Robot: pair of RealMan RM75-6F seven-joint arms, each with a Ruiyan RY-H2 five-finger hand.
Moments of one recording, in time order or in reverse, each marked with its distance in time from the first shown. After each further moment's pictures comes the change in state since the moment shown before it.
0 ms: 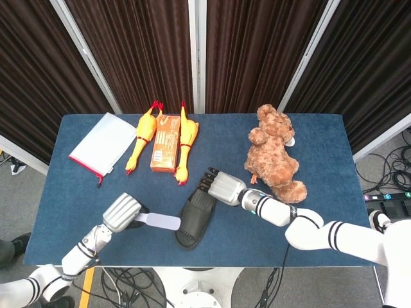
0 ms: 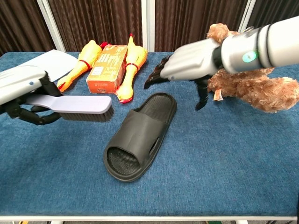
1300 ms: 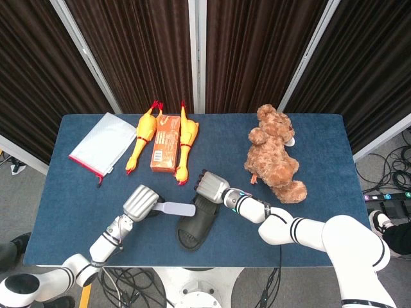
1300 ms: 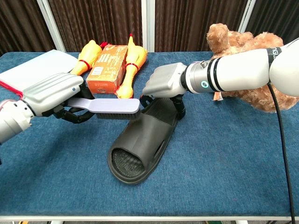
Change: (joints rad) left arm -0.074 -0.282 -0.064 0.319 -0.096 -0.055 0.021; right arm 0.151 -0.256 -0.155 0.292 0.140 0.097 -0.030
